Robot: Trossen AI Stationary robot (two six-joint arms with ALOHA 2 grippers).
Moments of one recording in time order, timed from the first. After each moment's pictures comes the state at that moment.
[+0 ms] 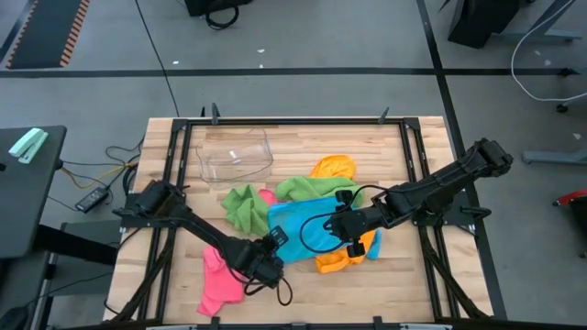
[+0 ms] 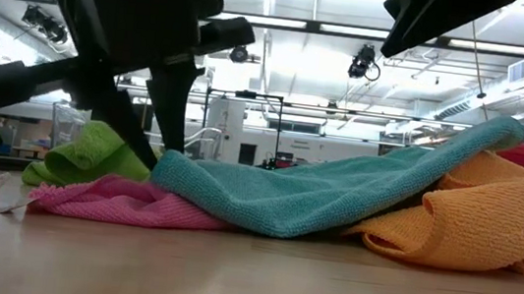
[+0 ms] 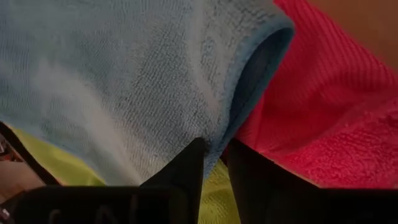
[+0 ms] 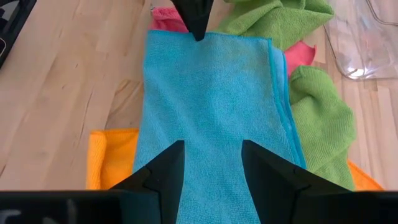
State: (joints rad) left arm -0.54 1.99 1.33 -0.75 -0.58 0.46; right arm 0.41 1.42 1.09 -0.59 0.28 0.12
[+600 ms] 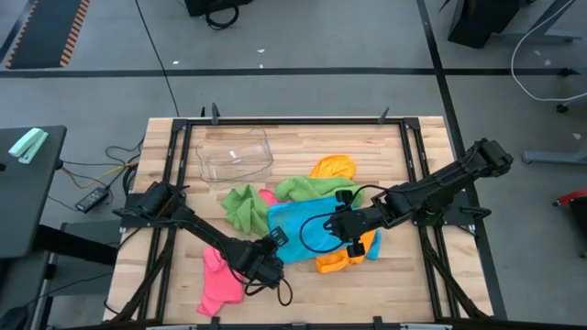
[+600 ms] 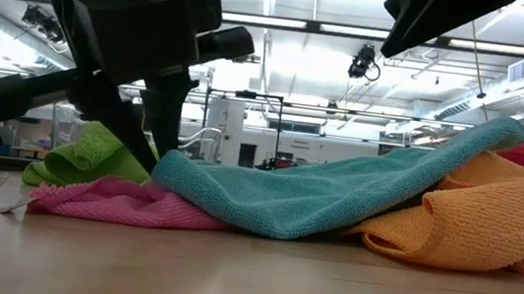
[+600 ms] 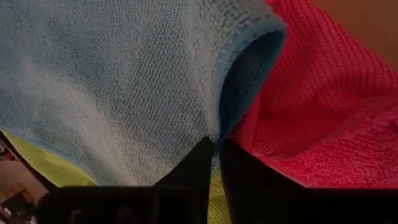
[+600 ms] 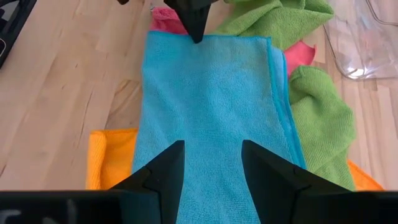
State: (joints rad) left arm -0.54 2.01 1.33 -0.74 -0.58 0.46; right arm 0.41 1.42 1.09 -0.59 0.28 0.12
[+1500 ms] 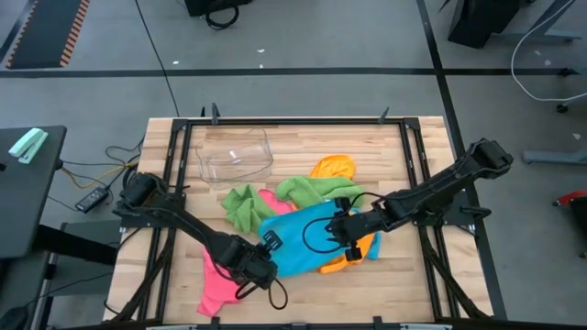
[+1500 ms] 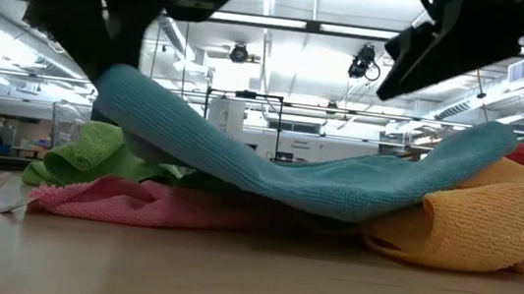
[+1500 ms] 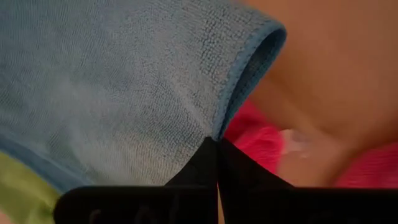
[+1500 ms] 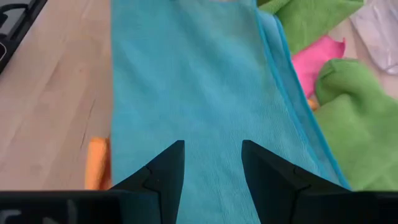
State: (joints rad) left arm -0.57 1.85 1.34 -0.77 -0.31 0.33; right arm 0.41 1.42 0.84 -0.23 0.25 0.15
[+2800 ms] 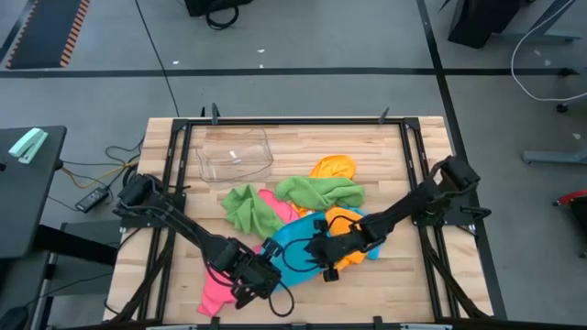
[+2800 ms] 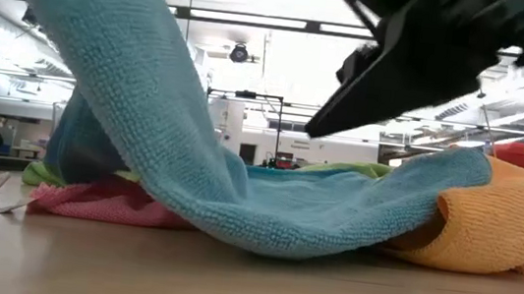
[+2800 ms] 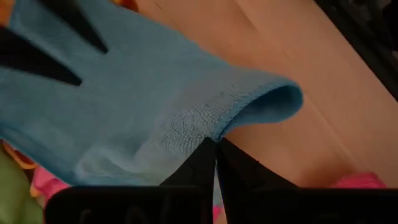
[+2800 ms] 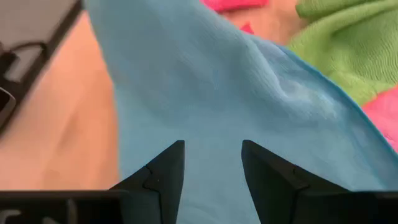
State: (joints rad) left arm -0.60 1.86 1.50 -0.80 -0.20 0.09; right arm 0.47 1.78 0.95 0.13 0.24 0.22
